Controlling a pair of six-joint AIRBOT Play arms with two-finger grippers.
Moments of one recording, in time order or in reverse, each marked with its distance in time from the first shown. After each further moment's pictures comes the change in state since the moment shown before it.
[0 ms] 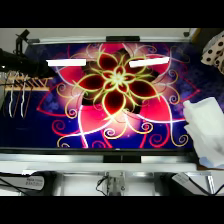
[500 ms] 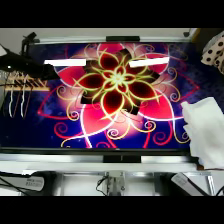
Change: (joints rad) left arm -0.078 -0.015 0.010 0.159 -0.001 -0.021; right arm 0.169 0.006 0.341 -0.071 -0.114 0.003
